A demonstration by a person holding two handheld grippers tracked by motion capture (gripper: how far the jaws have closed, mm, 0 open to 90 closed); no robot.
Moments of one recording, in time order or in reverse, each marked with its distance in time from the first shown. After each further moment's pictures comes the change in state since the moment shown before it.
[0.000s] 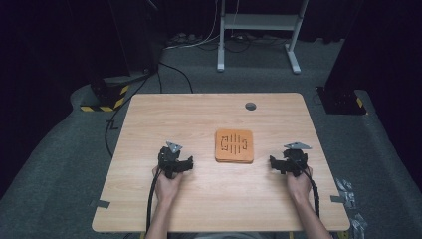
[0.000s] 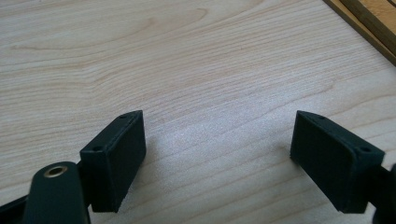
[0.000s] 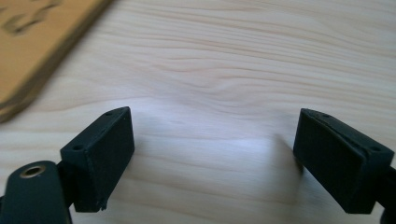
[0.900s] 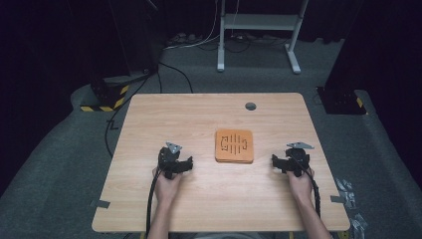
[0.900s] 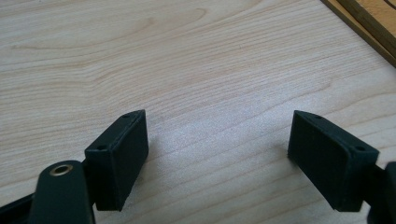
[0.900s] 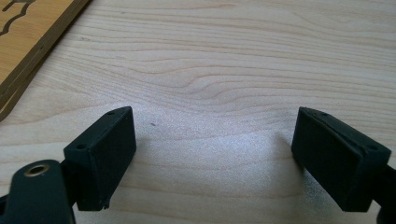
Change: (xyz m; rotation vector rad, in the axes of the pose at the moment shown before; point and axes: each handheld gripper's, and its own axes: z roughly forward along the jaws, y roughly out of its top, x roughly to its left) left arm 0.000 -0.001 -0.001 -0.004 -0.004 -0.001; right arm -0.003 0.000 -0.001 0.014 -0.022 0.042
